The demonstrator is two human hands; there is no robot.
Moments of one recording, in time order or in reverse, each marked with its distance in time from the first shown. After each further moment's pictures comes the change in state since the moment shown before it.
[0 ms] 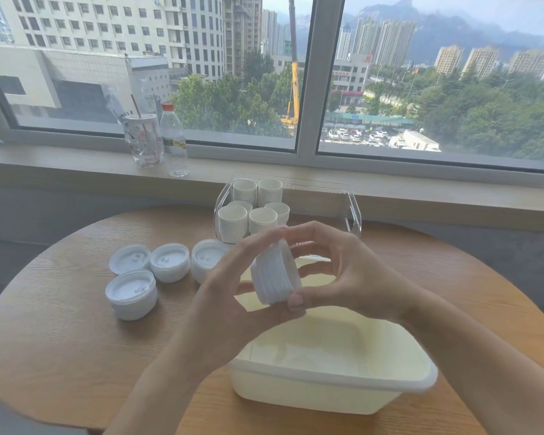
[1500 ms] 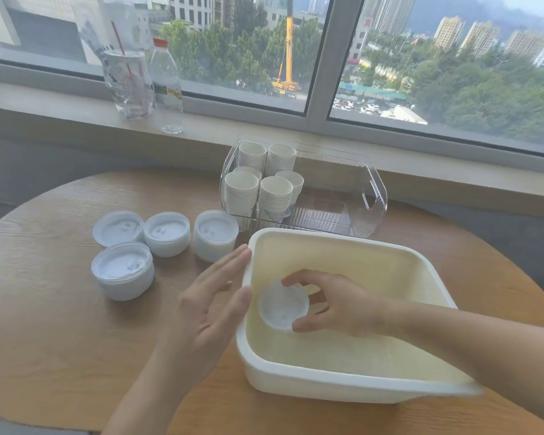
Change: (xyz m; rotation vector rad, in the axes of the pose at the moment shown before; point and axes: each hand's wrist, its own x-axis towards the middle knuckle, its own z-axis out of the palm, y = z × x) left_hand -0.048 -0.105 -0.028 -0.049 0.059 -0.242; right_hand 0.026 0.111 0.041 -0.364 -0.204 0.503
